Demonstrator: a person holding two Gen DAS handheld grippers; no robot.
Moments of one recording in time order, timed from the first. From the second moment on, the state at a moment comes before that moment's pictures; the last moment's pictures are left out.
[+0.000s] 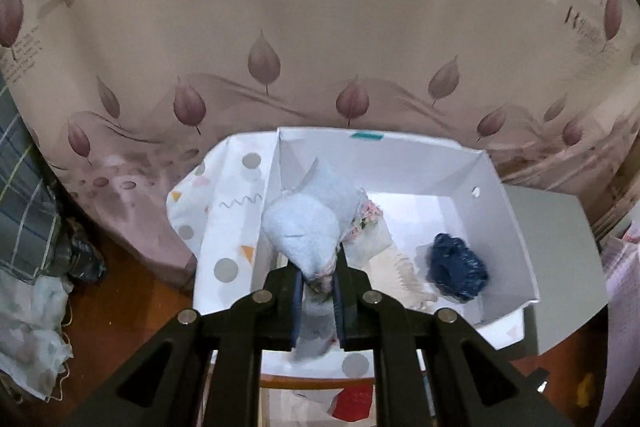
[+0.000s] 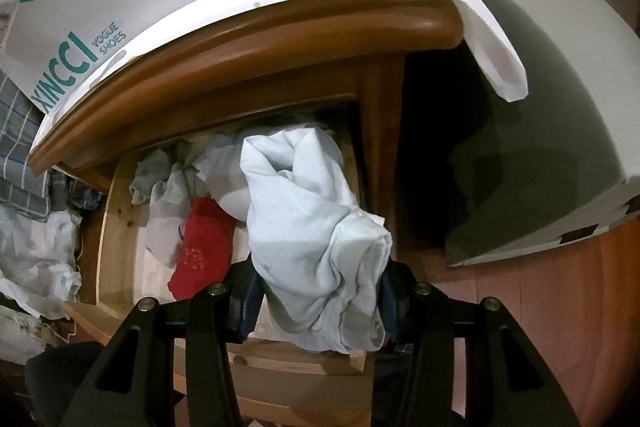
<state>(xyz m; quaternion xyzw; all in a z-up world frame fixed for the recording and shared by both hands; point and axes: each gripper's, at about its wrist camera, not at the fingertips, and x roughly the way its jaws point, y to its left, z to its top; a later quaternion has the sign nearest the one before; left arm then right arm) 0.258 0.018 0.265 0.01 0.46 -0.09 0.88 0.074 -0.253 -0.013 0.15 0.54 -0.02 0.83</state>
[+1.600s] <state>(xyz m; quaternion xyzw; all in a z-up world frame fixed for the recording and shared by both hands) 0.225 0.035 0.232 -0.01 0.44 -0.06 0.90 0.078 -0.261 -0.011 0.15 0.53 -0.07 0.83</state>
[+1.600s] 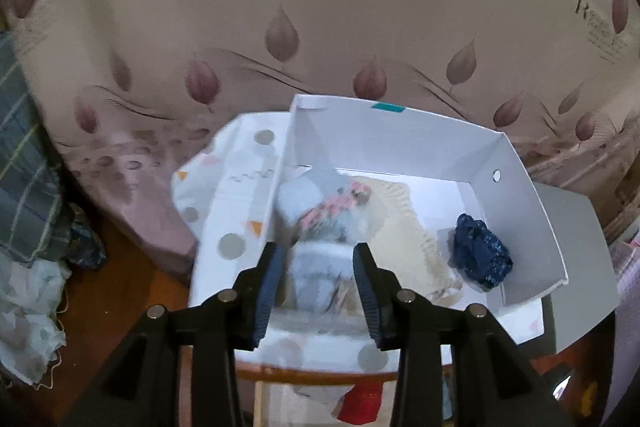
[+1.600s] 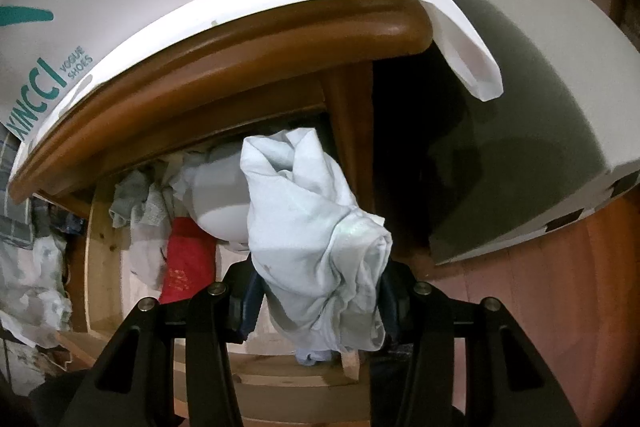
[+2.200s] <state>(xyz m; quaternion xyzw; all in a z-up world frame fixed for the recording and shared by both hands) 0.137 0.110 0.107 -0.04 0.43 0.13 0.89 0.055 -0.285 0.064 0.15 0.47 -0.10 0.86</state>
